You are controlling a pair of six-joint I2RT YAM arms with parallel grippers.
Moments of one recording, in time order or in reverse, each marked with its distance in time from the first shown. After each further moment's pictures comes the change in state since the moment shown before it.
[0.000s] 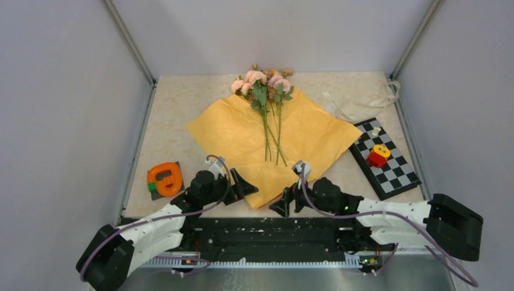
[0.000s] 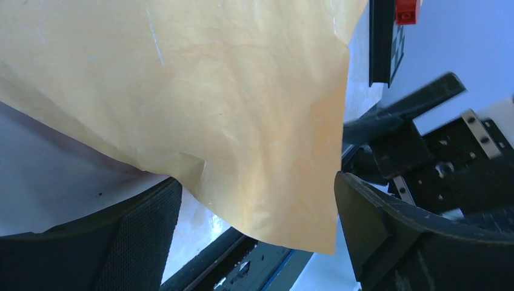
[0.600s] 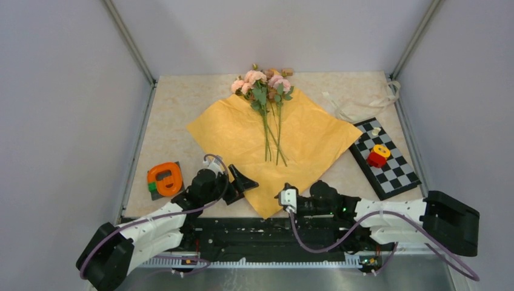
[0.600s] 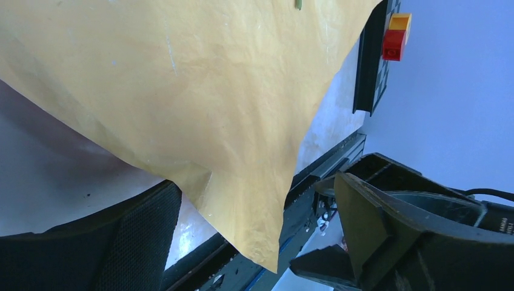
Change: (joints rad) left arm -0.013 0.018 0.034 -0.030 -0.075 -0.131; right arm 0.049 -0.029 -0.014 0.026 -0.341 -0.893
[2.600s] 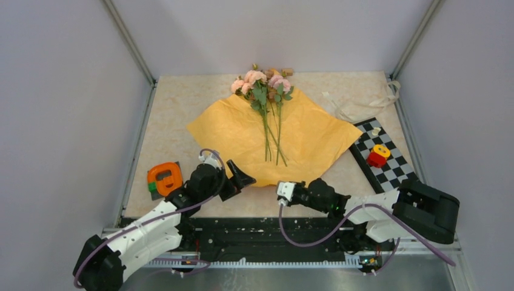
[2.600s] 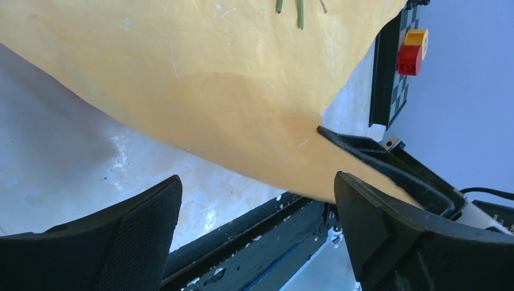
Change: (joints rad) left arm -0.018 -0.100 0.135 -0.300 -0.097 0.045; right arm -0.038 0.247 -0.031 0.333 0.359 -0.263
